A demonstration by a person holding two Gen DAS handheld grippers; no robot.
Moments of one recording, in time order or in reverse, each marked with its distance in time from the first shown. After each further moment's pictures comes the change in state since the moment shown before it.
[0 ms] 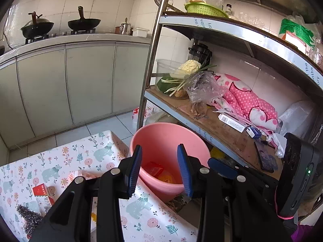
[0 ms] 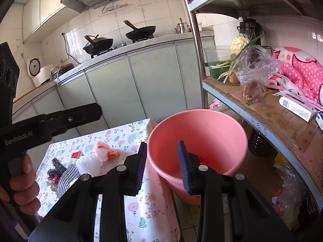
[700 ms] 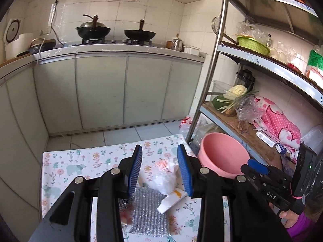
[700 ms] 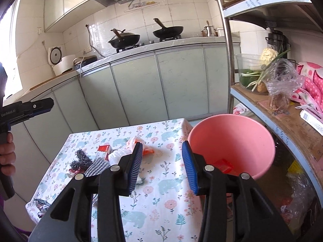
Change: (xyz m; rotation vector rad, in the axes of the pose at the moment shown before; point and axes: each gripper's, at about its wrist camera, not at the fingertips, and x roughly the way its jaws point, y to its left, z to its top) left arm -0.152 0.121 -0.021 -0.136 -0.080 0.283; right arm -0.007 0.065 -0.004 -0.107 0.011 0.124
